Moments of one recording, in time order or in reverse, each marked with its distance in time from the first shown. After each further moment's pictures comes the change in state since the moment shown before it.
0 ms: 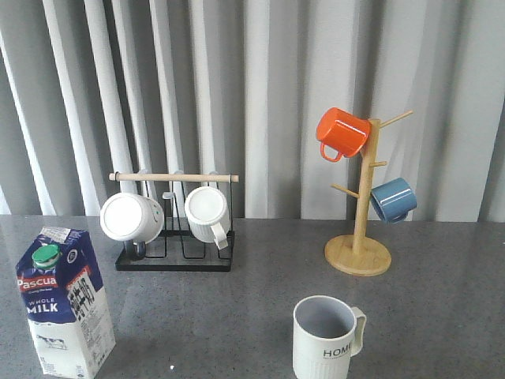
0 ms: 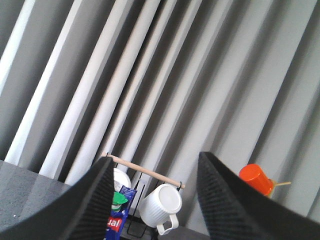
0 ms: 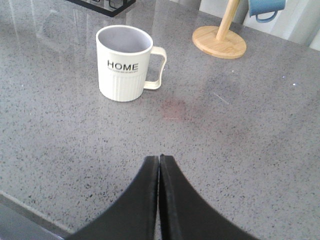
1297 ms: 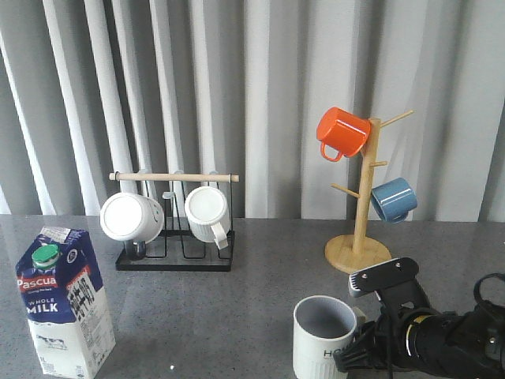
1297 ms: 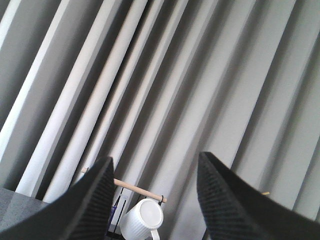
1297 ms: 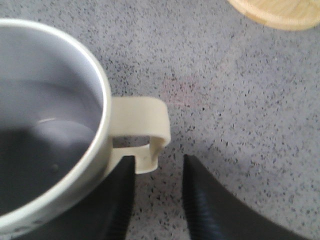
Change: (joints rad) left arm 0.000 -0.013 0.000 0.000 -0.083 -0.024; right arm 0.000 1.286 -0.408 -0.401 -0.554 0.487
